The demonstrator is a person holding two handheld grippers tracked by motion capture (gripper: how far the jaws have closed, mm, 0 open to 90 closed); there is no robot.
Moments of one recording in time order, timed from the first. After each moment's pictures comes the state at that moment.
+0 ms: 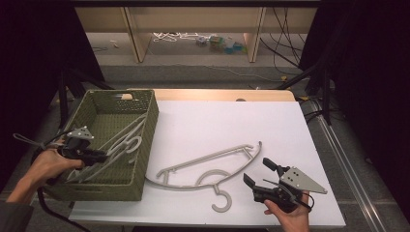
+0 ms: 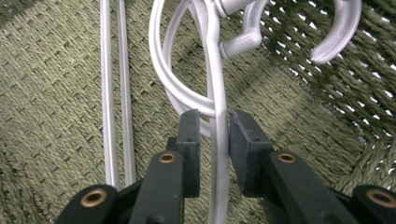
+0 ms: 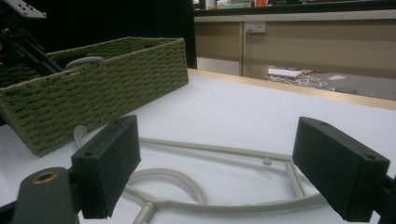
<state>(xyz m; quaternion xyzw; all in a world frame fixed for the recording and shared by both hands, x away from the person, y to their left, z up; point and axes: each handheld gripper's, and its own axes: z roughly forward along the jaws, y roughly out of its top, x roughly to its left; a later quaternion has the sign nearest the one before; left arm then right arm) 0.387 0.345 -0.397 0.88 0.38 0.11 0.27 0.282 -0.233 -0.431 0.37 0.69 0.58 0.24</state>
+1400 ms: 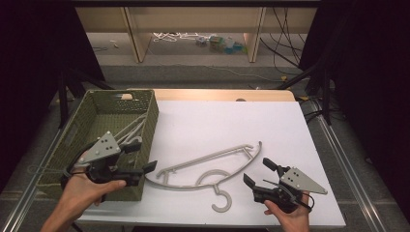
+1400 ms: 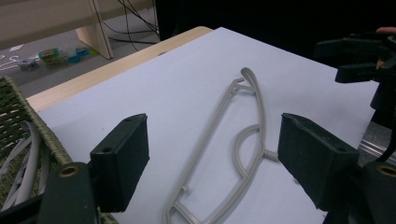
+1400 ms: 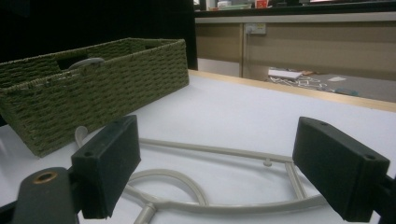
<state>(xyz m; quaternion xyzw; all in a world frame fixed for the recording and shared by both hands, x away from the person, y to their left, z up) 0.291 0.199 -0.326 0.79 0.32 0.18 0.50 0.282 -0.232 -0.431 0.36 0.68 0.59 0.24</state>
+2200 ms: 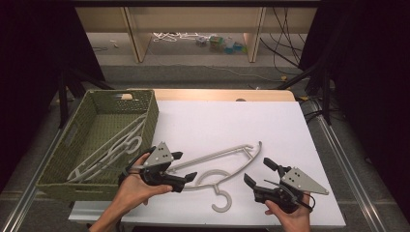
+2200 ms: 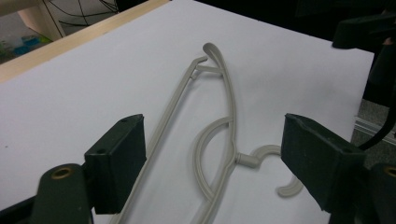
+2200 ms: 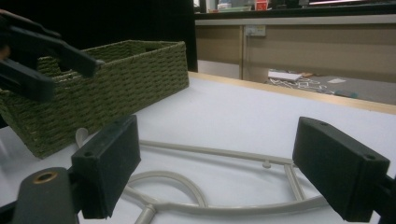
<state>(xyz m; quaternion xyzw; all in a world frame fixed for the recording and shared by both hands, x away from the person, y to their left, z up) 0.327 0.114 -0.393 0.83 0.27 0.13 0.47 0.281 -0.234 -0.429 0.36 0.68 0.59 0.24</state>
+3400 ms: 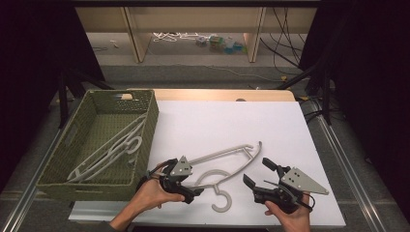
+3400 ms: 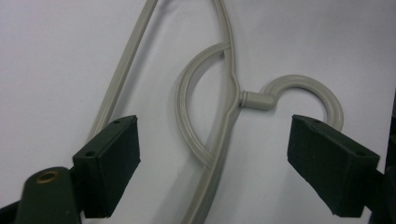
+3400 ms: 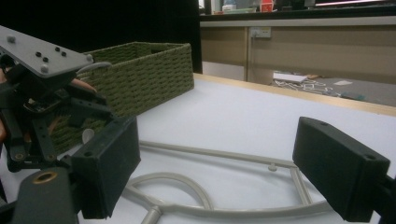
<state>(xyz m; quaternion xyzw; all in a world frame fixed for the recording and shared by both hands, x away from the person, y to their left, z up) 0.339 0.089 -0.455 0.89 0.22 0.10 0.38 0.279 -0.233 -0.427 0.36 0.69 0.59 0.23</state>
